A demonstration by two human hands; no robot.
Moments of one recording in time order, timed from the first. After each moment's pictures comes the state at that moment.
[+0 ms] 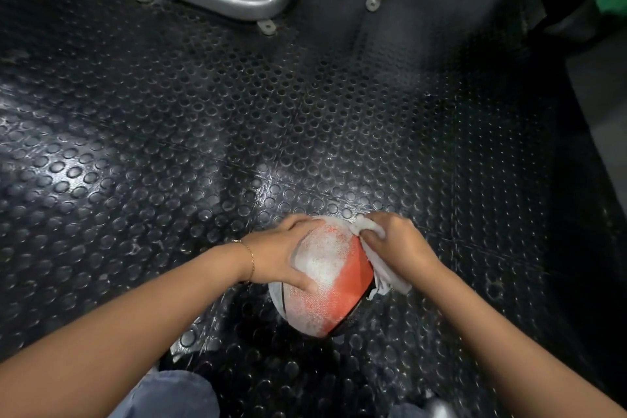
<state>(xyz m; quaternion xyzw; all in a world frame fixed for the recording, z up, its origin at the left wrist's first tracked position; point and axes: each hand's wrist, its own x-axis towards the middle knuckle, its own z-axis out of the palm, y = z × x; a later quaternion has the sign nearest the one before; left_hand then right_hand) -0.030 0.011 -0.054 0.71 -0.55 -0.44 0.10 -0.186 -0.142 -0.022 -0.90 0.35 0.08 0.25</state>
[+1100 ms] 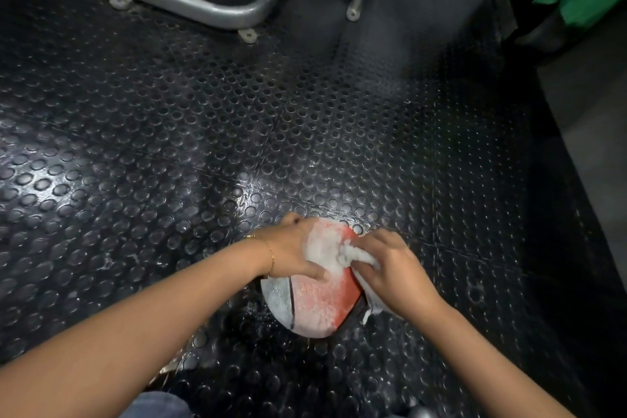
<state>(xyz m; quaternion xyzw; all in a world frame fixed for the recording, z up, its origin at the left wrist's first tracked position) -0.051 -0.034 -0.039 0.76 -0.49 -0.42 0.06 -0.225 -0.134 -0.018 -0.93 0.29 -0.01 0.23</state>
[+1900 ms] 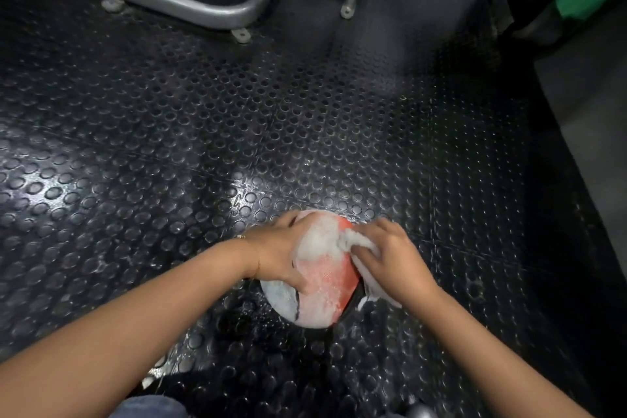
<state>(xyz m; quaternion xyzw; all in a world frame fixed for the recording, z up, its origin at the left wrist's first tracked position) -0.050 -0.032 -0.037 0.74 -0.55 -0.39 0.01 -0.222 -0.146 -0.017 -0.91 0.32 -0.03 0.26</state>
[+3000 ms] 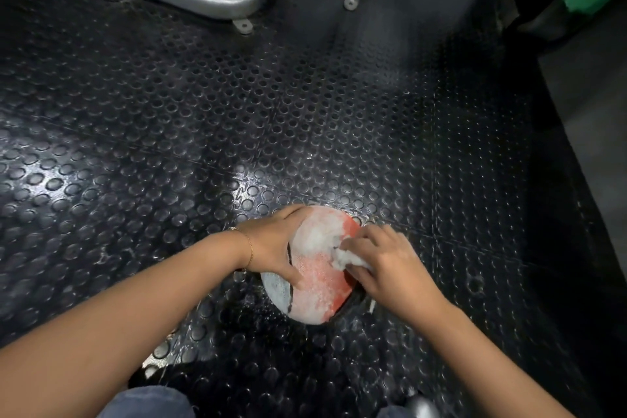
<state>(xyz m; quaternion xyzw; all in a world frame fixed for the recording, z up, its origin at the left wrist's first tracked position) -0.036 -0.026 -0.052 0.73 -0.56 -0.39 0.04 -0.233 -0.129 -0.017 -0.97 0.19 -0.02 0.12</state>
